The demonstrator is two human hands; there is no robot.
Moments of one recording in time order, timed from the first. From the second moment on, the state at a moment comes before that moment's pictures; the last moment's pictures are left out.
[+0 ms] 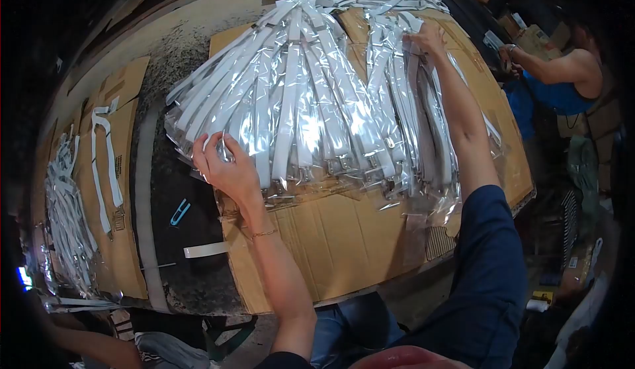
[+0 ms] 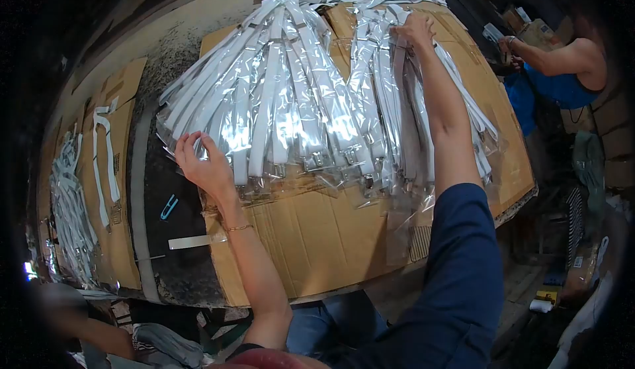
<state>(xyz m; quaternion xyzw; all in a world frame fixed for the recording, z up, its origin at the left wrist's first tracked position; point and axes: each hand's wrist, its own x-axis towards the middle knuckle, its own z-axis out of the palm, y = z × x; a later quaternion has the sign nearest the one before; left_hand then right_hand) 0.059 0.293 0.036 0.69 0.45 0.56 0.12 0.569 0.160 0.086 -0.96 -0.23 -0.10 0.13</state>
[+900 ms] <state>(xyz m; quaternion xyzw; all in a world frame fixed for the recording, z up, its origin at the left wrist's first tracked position) 0.138 0.135 0.189 0.76 0.05 0.57 0.31 0.355 -0.002 0.365 -0.68 -0.49 -0.19 0.51</state>
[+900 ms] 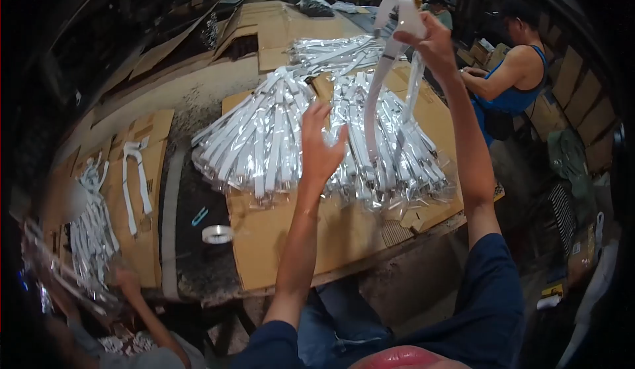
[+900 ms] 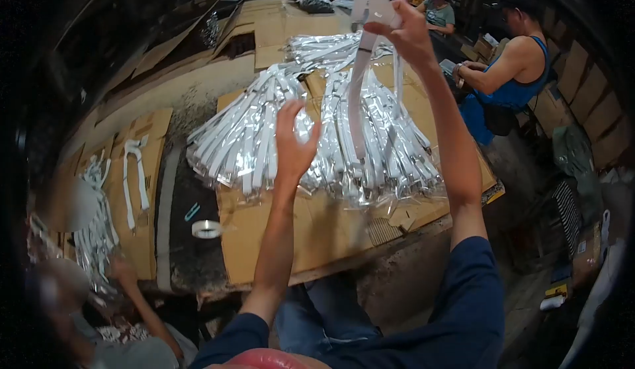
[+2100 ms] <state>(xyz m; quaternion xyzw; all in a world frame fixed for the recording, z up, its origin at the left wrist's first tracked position) -0.168 0.099 0.071 0.72 0.48 0.06 0.50 0.268 0.264 0.046 -0.81 -0.44 0.11 0.36</state>
